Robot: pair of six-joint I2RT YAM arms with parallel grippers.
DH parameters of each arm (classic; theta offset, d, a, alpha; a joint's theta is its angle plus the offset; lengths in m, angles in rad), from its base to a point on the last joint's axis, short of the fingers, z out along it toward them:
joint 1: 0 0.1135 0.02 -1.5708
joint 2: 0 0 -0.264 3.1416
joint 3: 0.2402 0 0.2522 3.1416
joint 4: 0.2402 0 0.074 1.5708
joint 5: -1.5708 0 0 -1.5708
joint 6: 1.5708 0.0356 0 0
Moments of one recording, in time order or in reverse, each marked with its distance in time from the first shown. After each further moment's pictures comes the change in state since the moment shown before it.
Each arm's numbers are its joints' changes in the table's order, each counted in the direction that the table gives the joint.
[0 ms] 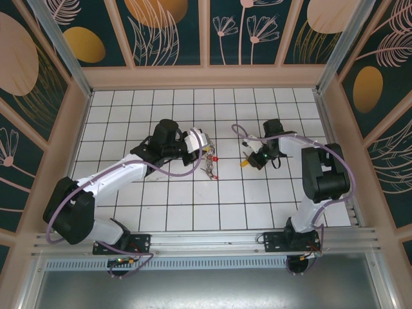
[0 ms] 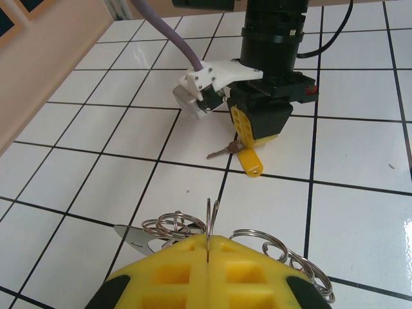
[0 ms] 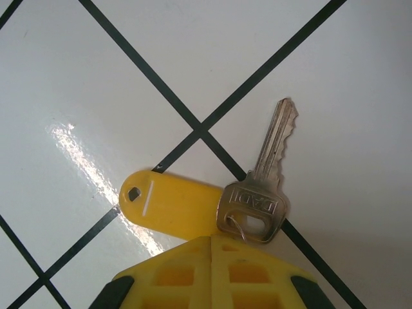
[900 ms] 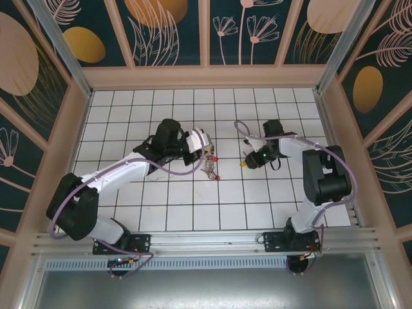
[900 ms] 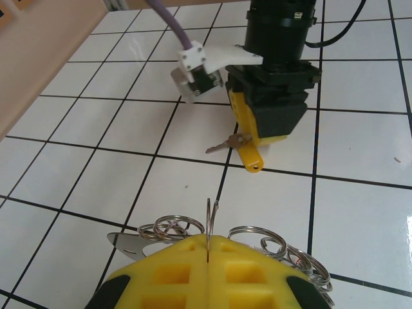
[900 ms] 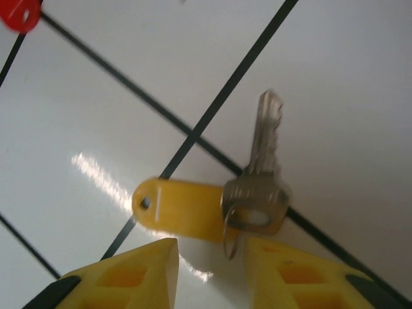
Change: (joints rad) left arm 0.000 0.039 0.013 0.000 0.001 0.011; right arm 0.020 -0.025 -0.007 -0.014 -0.022 0.226
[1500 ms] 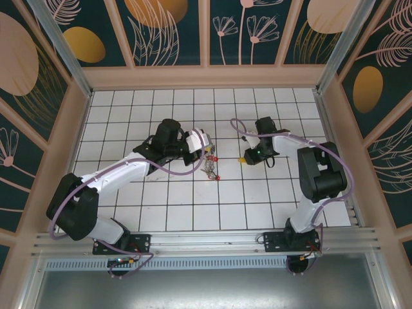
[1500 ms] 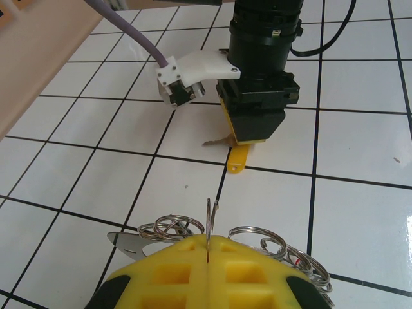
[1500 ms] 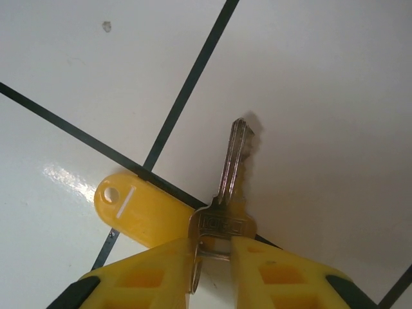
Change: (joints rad) left arm 0.000 0.000 -0.001 0.000 0.000 0.000; right arm 0.056 0.042 0.046 0.002 -0.159 0.147
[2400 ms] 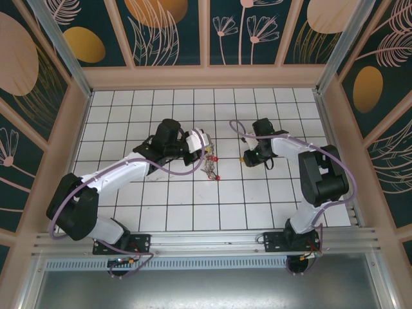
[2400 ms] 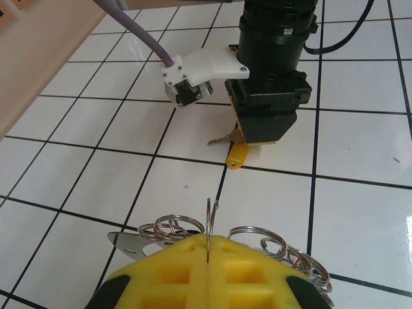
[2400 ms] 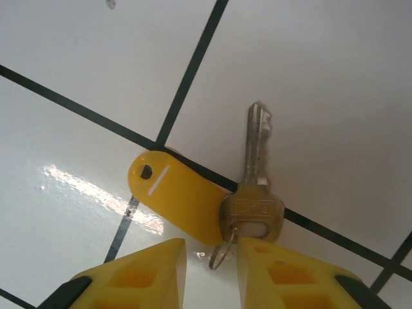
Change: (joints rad) left arm 0.000 0.000 0.000 0.000 0.000 0.000; right arm 0.039 -0.043 -0.017 0.034 -0.060 0.082
